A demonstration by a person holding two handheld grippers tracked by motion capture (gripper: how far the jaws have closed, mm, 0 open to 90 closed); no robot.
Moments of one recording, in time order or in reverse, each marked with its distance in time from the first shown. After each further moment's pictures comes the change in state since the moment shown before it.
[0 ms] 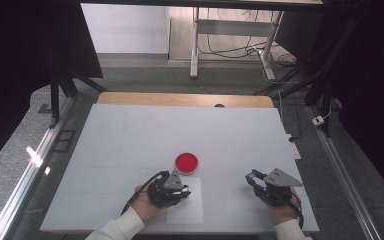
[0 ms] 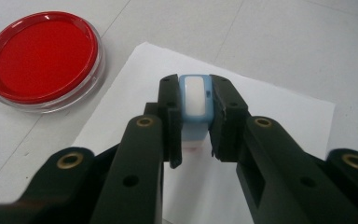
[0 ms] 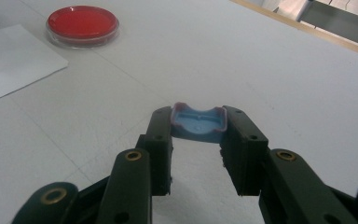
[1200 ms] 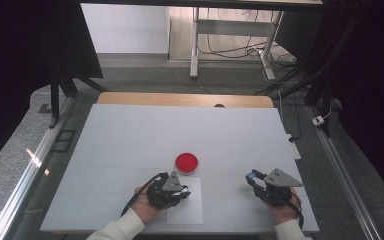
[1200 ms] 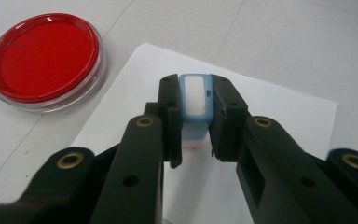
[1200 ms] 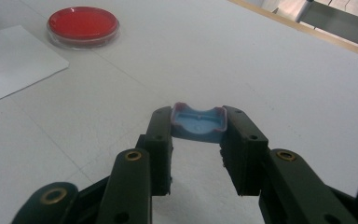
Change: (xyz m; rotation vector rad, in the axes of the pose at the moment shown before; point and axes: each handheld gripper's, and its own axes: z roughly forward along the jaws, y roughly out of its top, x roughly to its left) left arm -0.003 -0.004 0.001 -0.023 0.019 0.006; right arm 0.001 0.000 0.000 -0.003 0.000 -0.001
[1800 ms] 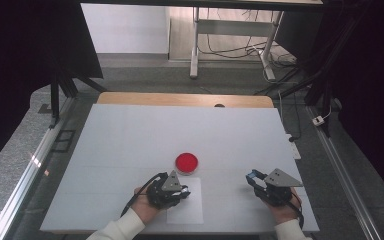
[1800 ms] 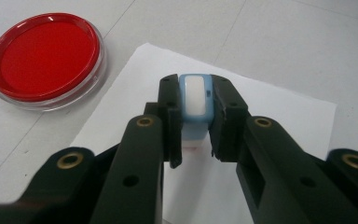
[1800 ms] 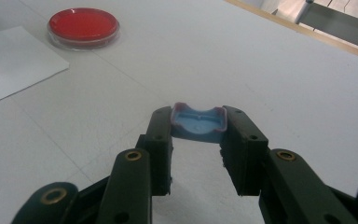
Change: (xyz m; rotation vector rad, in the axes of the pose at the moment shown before) left arm 0.000 -0.001 -0.001 -0.009 -0.001 -0.006; right arm 0.000 0.000 -0.001 -0.003 -0.004 -0.005
